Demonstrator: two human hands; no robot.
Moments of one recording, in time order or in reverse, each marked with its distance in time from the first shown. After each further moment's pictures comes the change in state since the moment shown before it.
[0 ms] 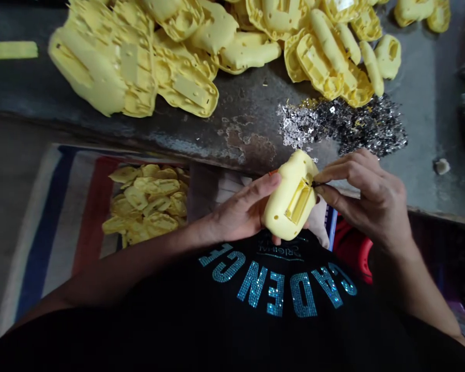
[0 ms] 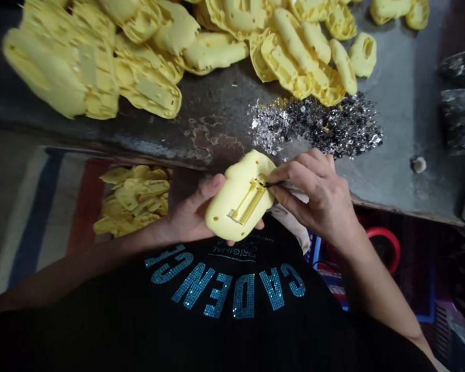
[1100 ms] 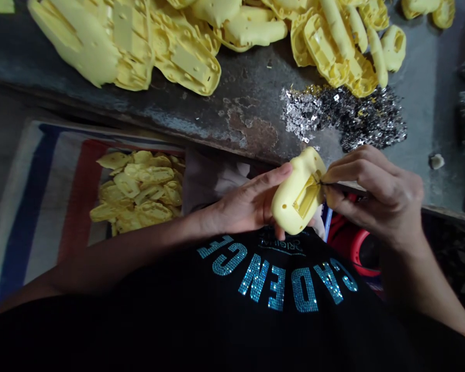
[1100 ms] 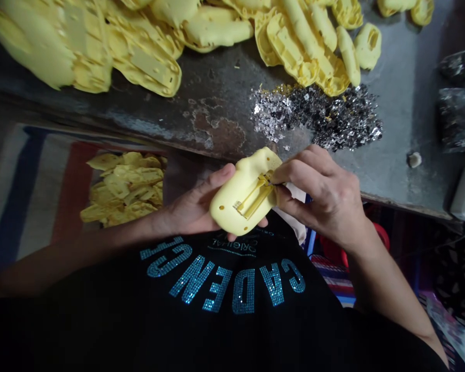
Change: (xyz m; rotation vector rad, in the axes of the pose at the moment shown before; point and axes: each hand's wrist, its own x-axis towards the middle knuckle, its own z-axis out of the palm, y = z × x) left_hand 0.001 -0.008 0.008 0.014 -0.058 -0.056; right_hand -0.002 -0.017 -0.016 0.010 -0.087 -0.105
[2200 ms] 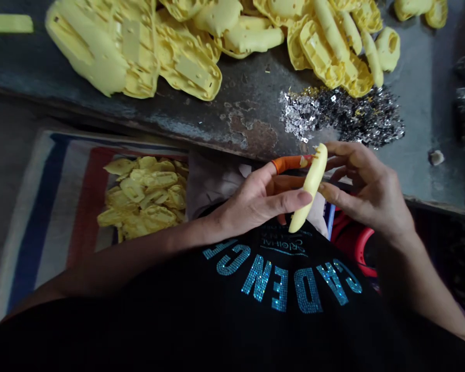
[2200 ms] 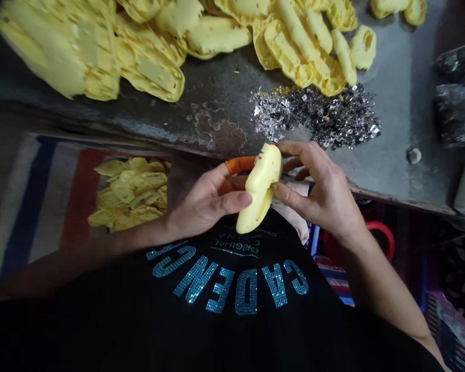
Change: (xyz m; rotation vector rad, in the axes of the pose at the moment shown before) left_hand -0.007 -0.003 0.022 0.242 0.278 0.250; right_hand -0.017 0.009 0.016 0.226 0.017 0.329
